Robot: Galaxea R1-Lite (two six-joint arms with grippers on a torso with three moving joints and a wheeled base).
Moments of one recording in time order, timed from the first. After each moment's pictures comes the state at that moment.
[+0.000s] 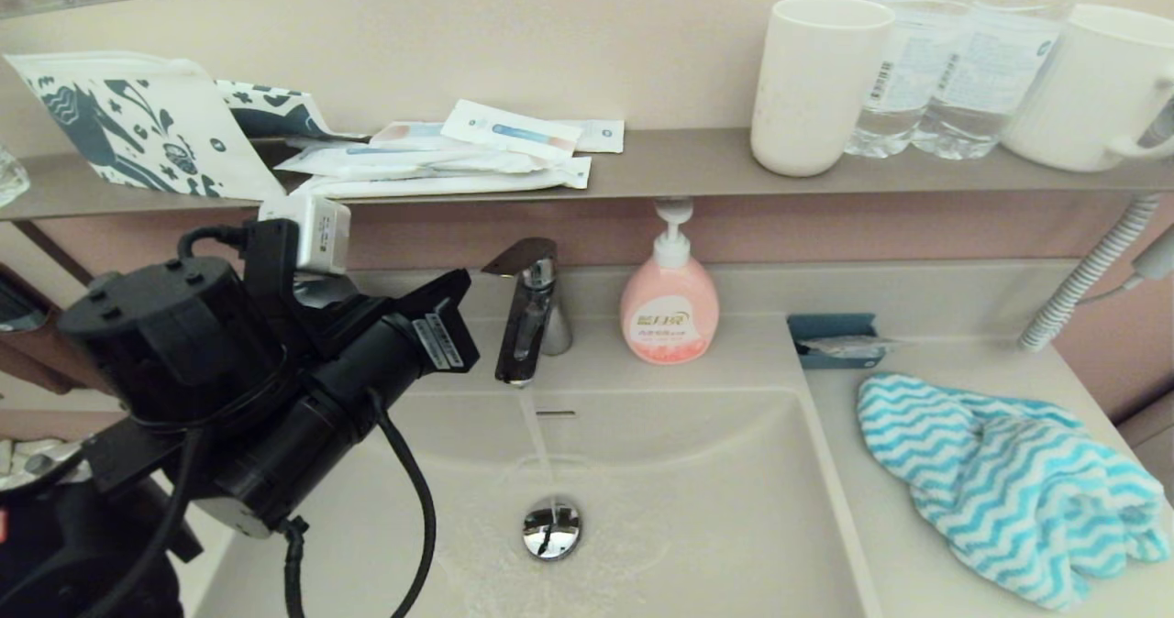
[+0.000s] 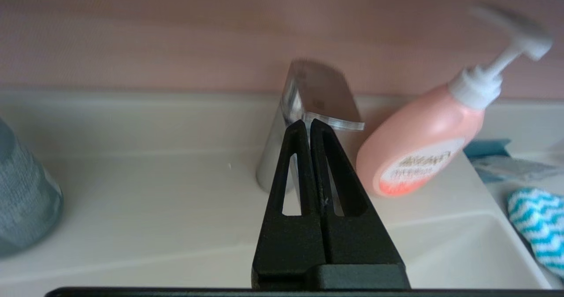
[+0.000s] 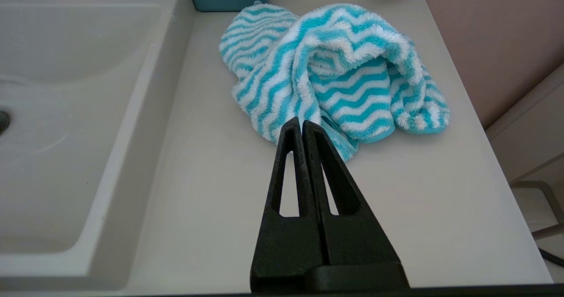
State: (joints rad) left arm -0.60 1.54 -0.54 -1.08 0.33 -0.11; right arm 0.01 0.00 0.00 0.00 0.00 -0.01
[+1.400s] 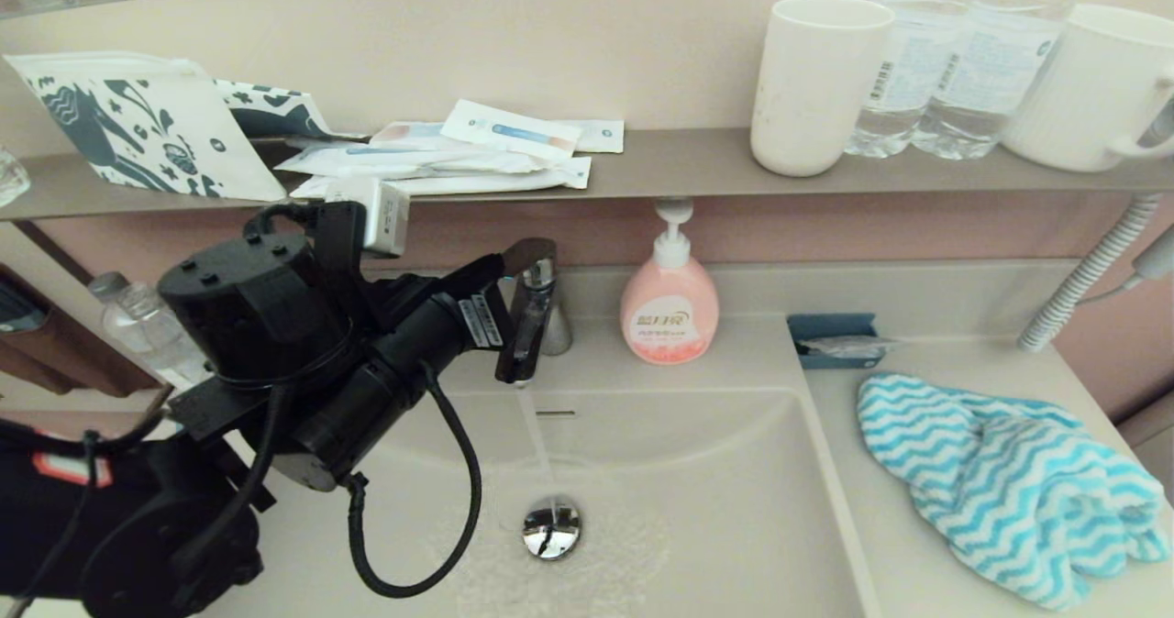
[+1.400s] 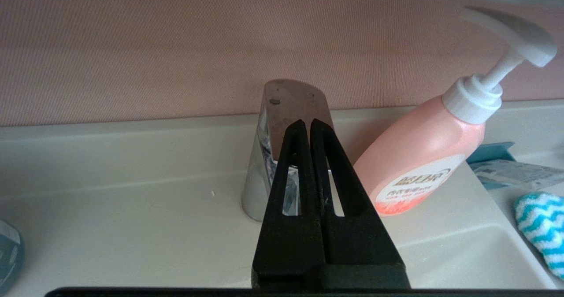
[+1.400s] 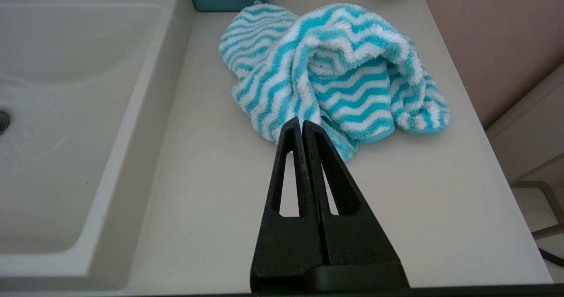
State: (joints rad) left arm -0.60 1.64 -0.64 -1.09 0.29 -0.07; right arm 0.01 0.00 0.00 0.00 0.00 -0.01
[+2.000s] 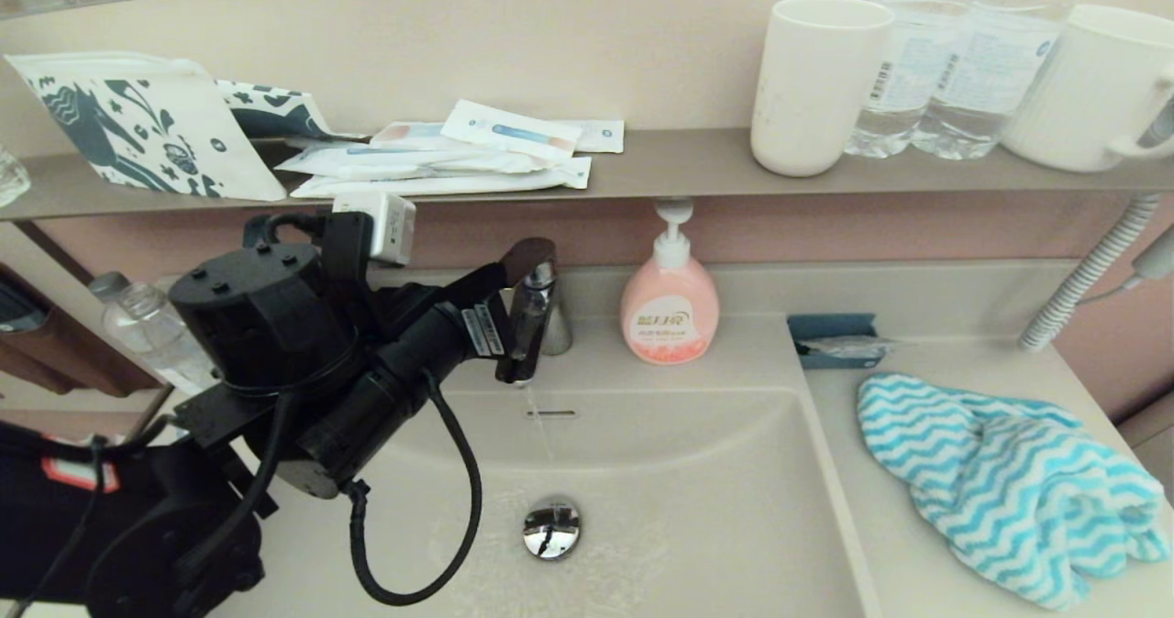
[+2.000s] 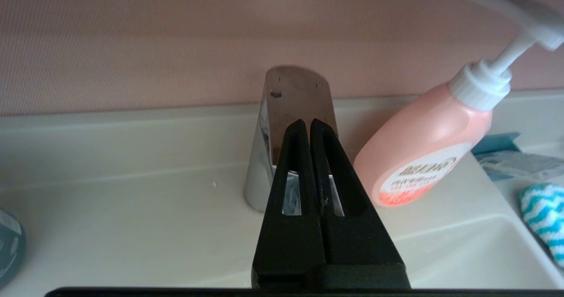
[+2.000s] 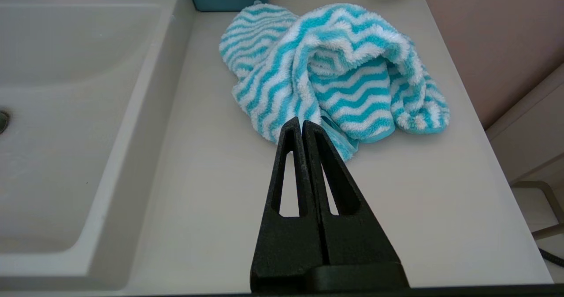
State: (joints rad) left arm -0.60 1.65 -0.63 -1.08 0.29 -0.06; right arm 0.01 0.00 0.00 0.00 0.00 -0.01
